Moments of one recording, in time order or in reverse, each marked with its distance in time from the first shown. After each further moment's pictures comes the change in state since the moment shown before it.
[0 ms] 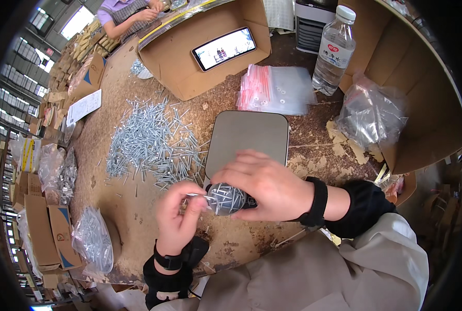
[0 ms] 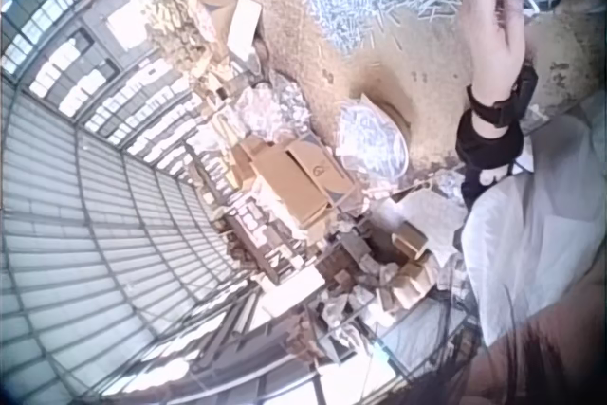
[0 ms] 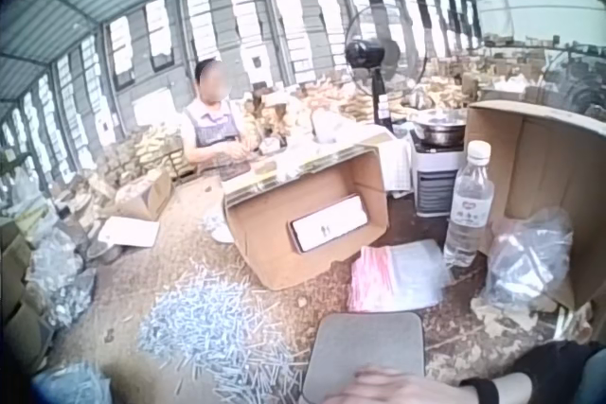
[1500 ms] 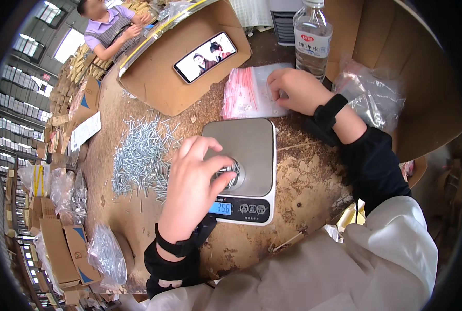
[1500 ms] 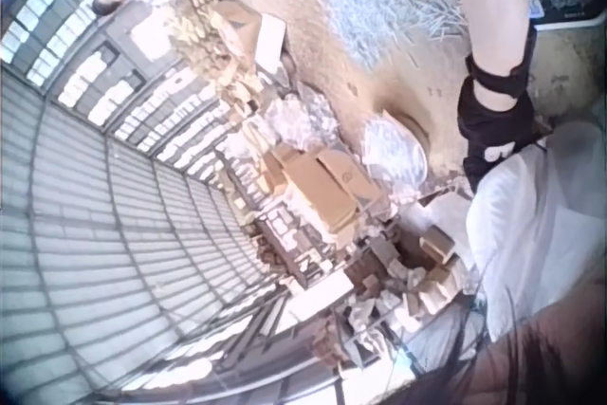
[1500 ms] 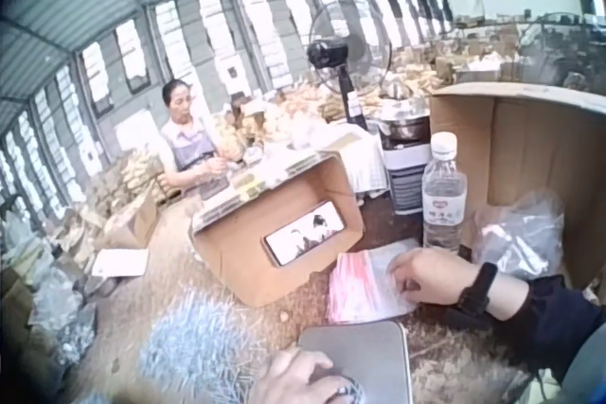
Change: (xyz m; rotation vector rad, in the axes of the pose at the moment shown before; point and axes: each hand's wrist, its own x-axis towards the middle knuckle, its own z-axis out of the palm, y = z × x) left_hand 0.086 0.020 0.034 0.743 -0.238 0.337; right_hand -0.017 0.149 -0.100 -0.447 0.052 0.313
